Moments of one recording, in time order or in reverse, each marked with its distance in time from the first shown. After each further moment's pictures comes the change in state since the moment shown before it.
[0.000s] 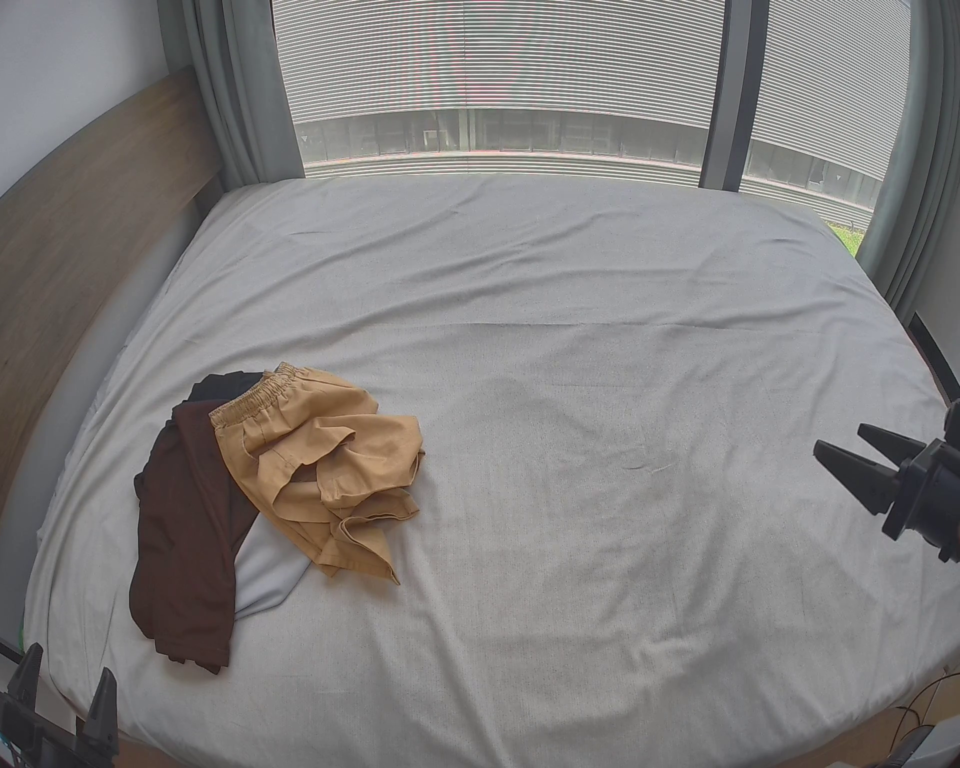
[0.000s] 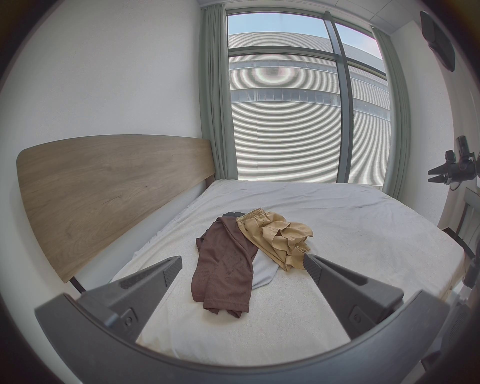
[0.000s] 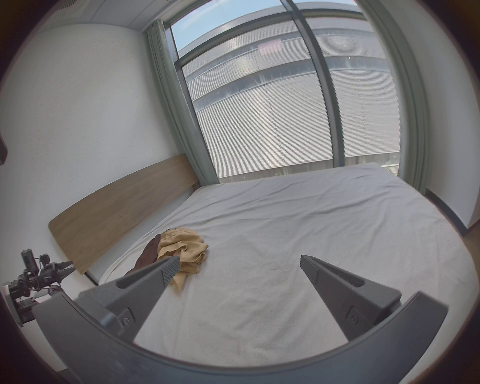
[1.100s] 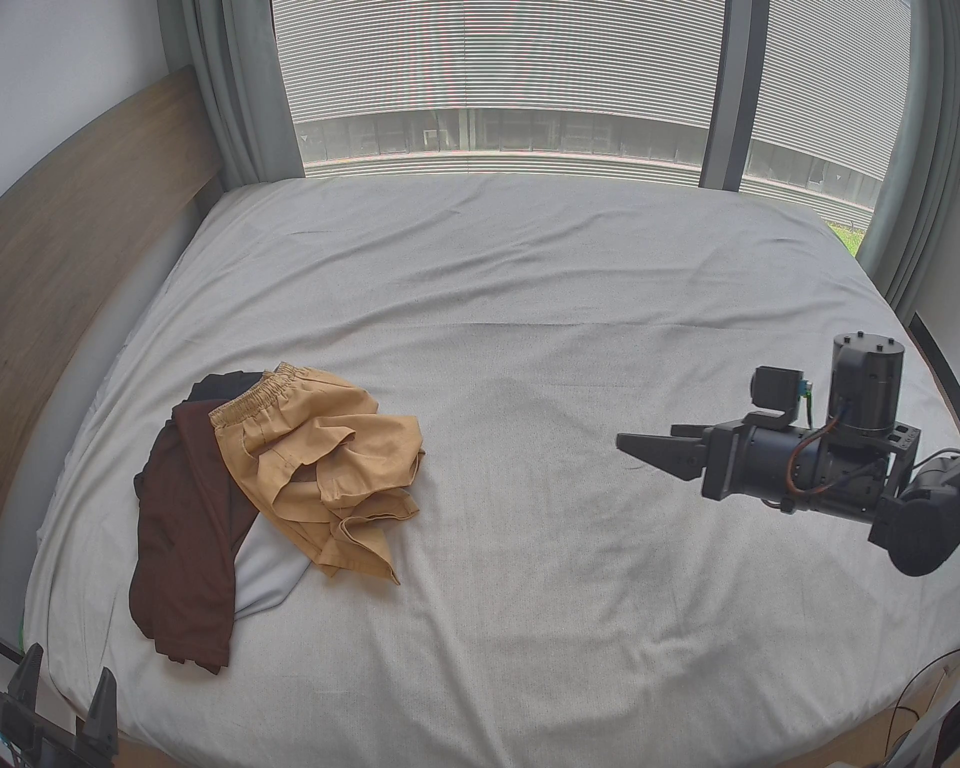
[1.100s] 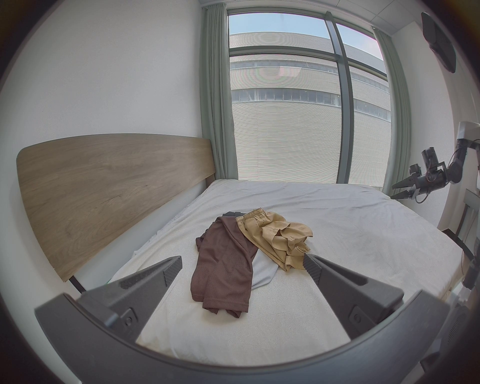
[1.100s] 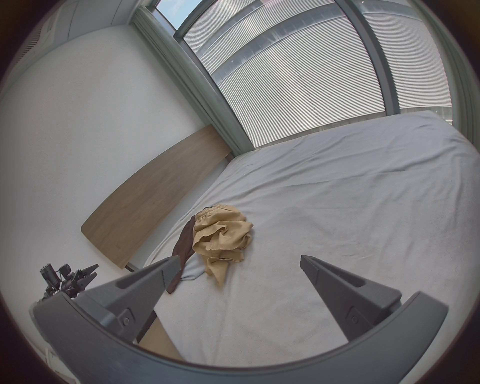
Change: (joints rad) left arm 0.000 0.000 0.000 0.000 0.000 -0.006; right arm 0.206 0.592 -0.310 -0.131 0.134 0.129
